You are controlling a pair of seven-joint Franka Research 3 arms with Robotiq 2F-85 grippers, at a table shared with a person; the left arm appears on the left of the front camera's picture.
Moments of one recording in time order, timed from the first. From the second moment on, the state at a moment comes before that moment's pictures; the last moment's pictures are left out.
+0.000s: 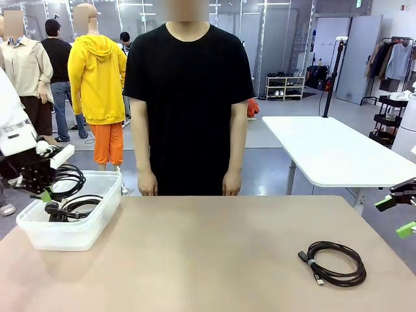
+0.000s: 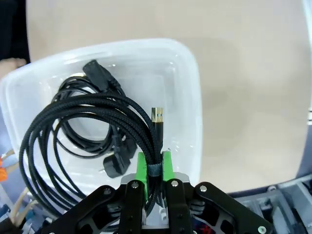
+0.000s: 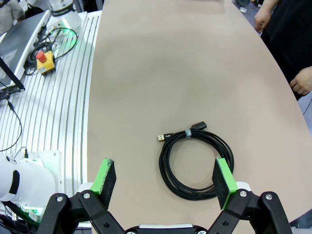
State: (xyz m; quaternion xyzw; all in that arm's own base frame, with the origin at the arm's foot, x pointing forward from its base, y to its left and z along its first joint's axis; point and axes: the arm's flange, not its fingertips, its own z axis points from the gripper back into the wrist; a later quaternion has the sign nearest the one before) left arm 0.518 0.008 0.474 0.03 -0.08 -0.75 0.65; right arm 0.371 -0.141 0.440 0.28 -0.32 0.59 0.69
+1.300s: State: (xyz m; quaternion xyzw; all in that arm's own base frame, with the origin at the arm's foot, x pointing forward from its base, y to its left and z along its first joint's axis) left arm 0.592 -0.005 0.408 -0.01 -0.08 -0.73 0.68; right arm 0.371 -0.141 0.441 0.28 -0.32 0.59 0.69
